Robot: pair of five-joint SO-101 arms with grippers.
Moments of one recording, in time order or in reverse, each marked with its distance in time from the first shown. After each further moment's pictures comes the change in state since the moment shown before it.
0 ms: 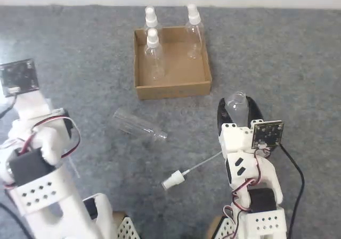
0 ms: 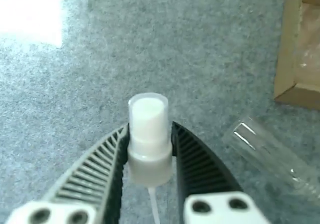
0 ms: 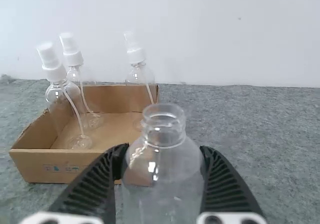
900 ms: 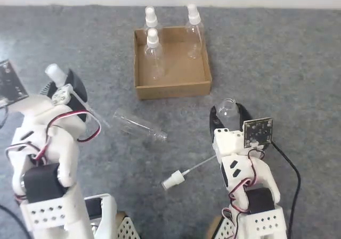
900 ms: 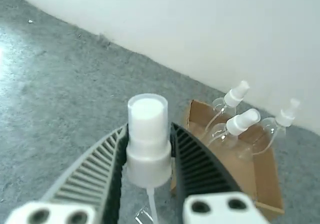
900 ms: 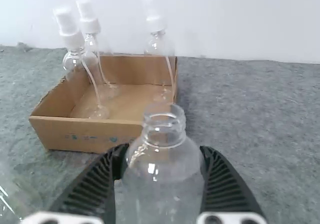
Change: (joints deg) left arm 13.4 -8.4 0.0 -16.6 24.1; right arm -4.5 0.0 -0.2 6.0 0.0
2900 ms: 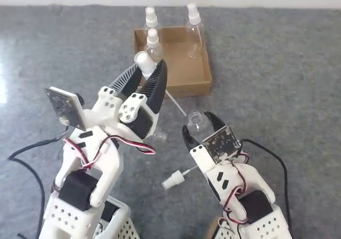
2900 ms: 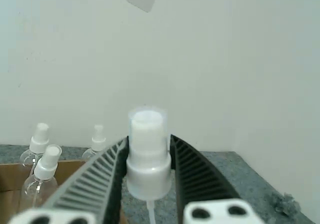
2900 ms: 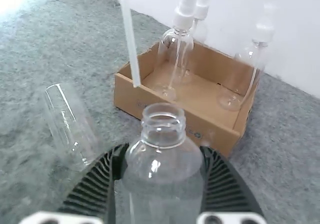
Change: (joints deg) left arm 37.3 -8.6 15.1 -30.6 3.5; right arm -16.1 0.0 -5.5 9.8 14.9
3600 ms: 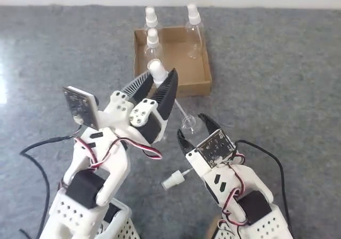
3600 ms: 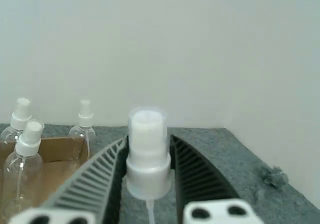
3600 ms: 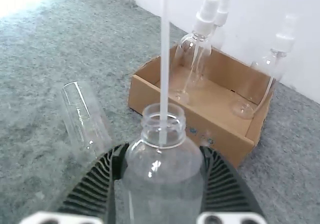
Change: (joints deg) left arm 3.9 0.0 4.5 -0.7 0.0; right arm -3.3 0.0 0.0 0.0 0.9
